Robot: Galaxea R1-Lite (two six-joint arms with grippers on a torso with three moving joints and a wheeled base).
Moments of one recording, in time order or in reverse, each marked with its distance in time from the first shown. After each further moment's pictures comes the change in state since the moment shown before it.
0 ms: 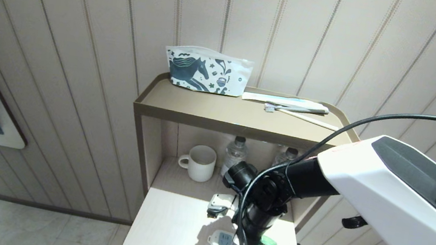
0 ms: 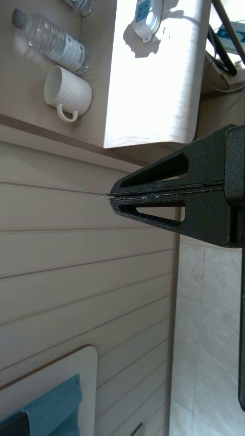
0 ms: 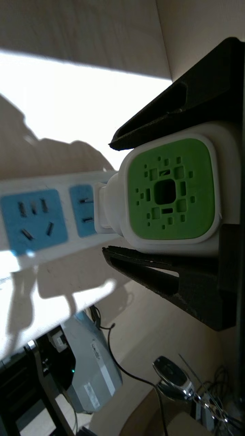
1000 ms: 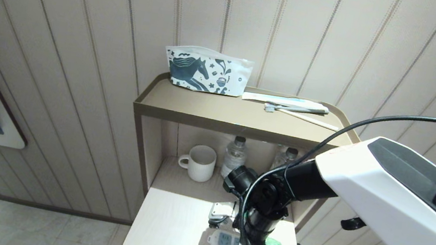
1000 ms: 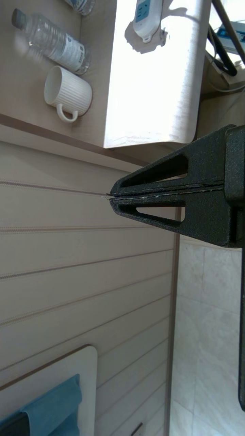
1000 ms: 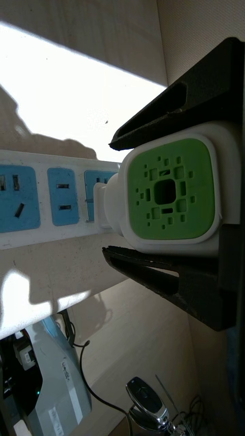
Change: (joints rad) left arm 0.000 0.000 0.000 0.000 0.000 0.000; right arm 0.004 0.001 0.033 0.012 -0.035 -0.108
